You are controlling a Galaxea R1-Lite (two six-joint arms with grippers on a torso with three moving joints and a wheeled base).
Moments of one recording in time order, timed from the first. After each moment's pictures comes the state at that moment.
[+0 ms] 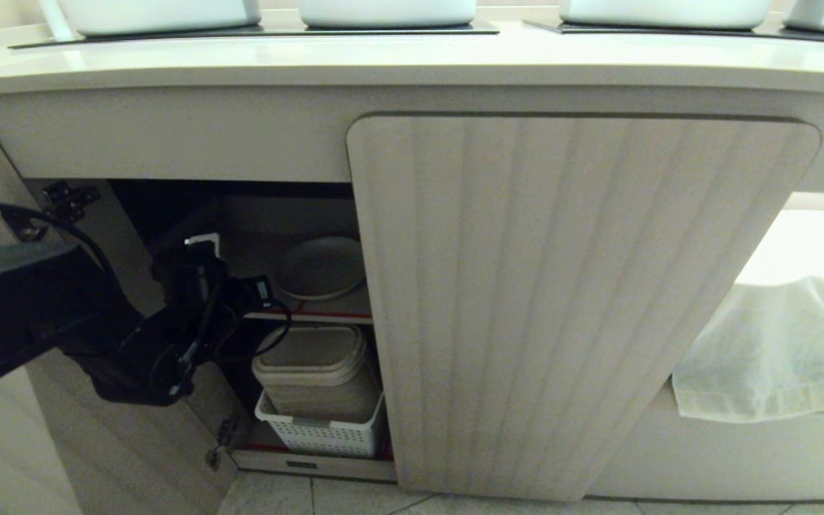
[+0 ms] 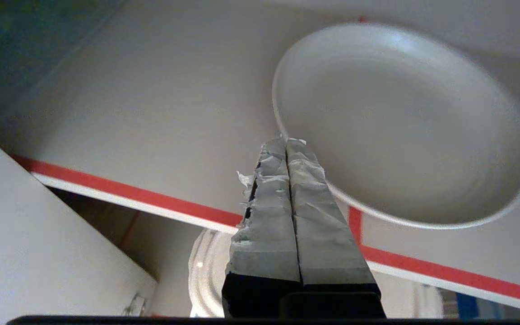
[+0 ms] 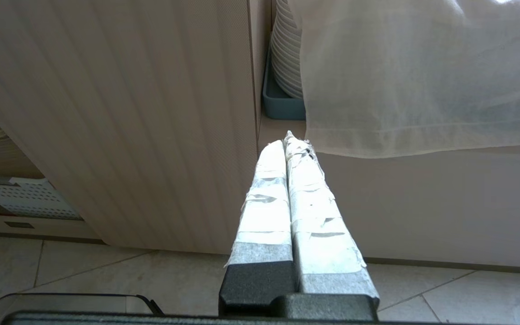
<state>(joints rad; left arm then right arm) -0.08 2.18 -0.84 -1.15 0.18 -0.20 0.00 0.00 0.00 0.00 0.00 0.03</state>
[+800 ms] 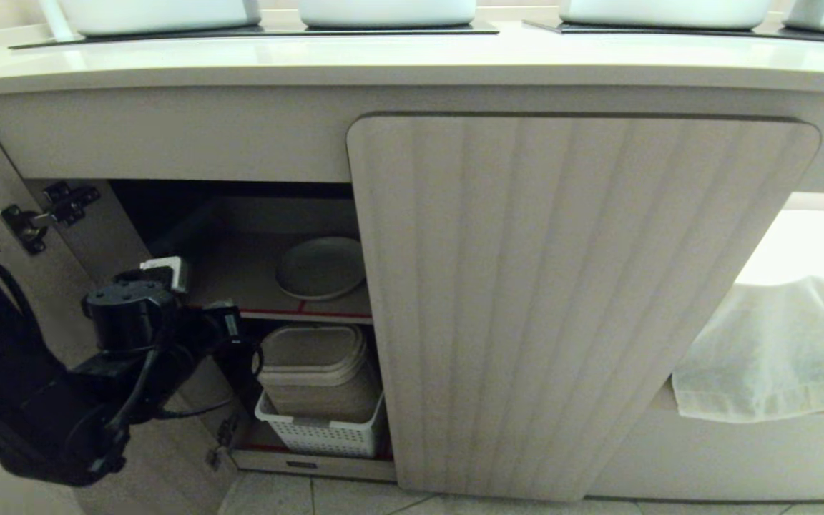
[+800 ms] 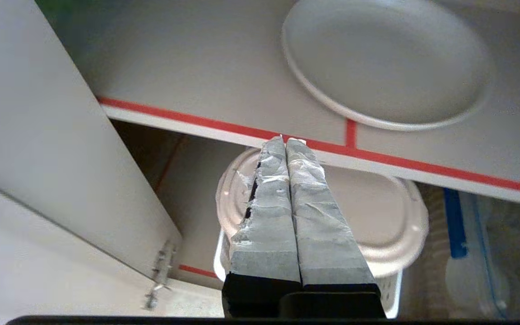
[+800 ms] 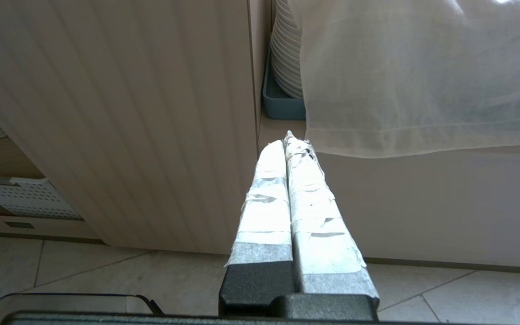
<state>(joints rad) -0.09 1.96 -0.46 -1.27 0.18 -0.15 0.00 0.00 0.00 0.00 0.00 0.03</state>
